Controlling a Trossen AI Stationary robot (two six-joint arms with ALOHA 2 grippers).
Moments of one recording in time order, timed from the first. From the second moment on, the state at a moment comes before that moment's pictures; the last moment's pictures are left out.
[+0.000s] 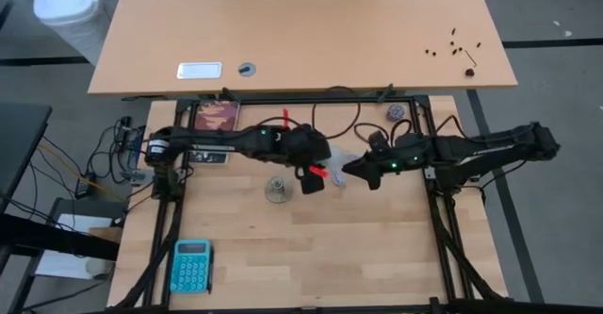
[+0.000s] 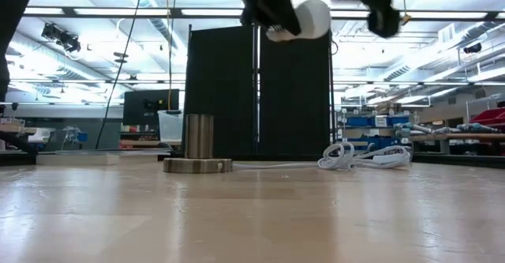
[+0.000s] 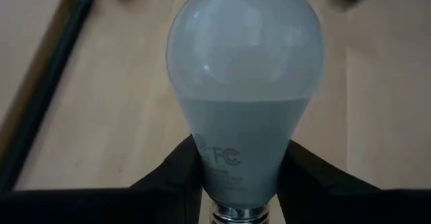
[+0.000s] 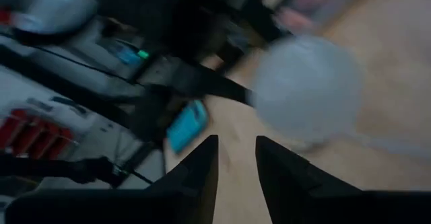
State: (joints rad) left arm 0.00 1.85 1.80 -0.80 -0.22 -0.09; right arm 0.08 0.98 0.77 -0.10 0.09 0.84
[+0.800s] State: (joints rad) left arm -0.06 1.59 1.69 -0.87 -0.45 -0.21; right arm 0.00 1.24 0.96 -0.06 -0.12 0.63
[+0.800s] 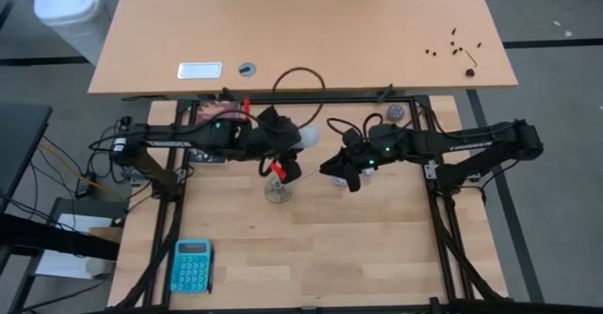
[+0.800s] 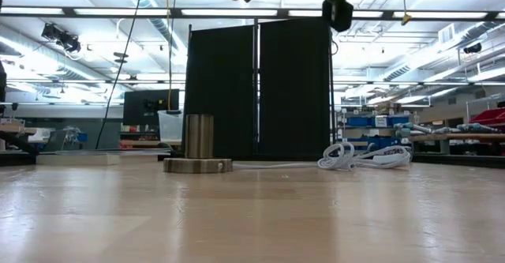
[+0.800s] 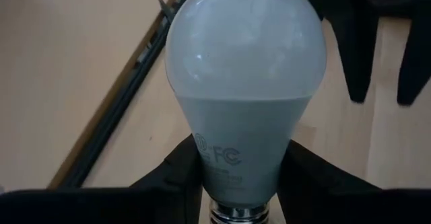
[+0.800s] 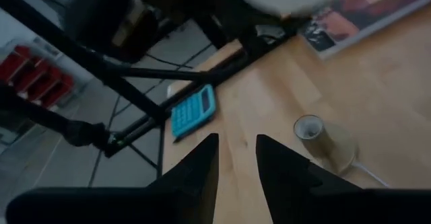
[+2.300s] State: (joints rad) left arm -0.12 1.36 0.74 0.30 -0.46 -0.64; right arm -0.07 1.43 0.96 -0.01 -0.26 0.68
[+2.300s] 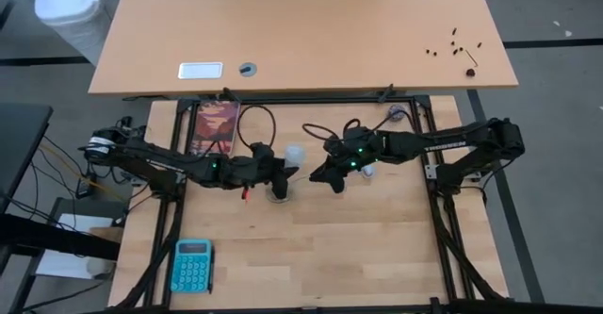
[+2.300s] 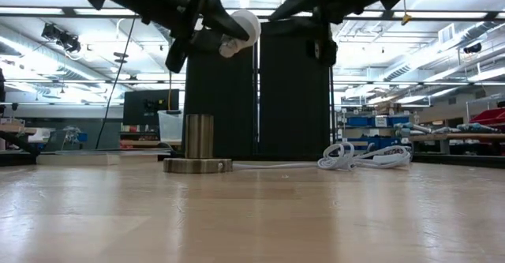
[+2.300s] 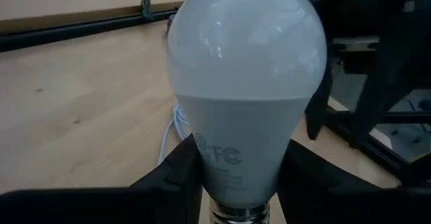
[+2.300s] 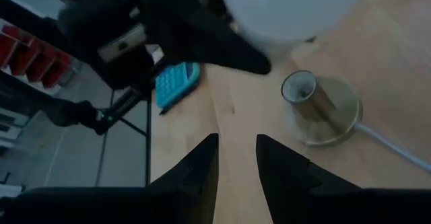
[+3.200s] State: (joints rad) left arm -0.15 1.27 0.73 0.19 -0.42 -0.49; right arm -0.09 1.49 0.96 0.02 -0.26 0.68
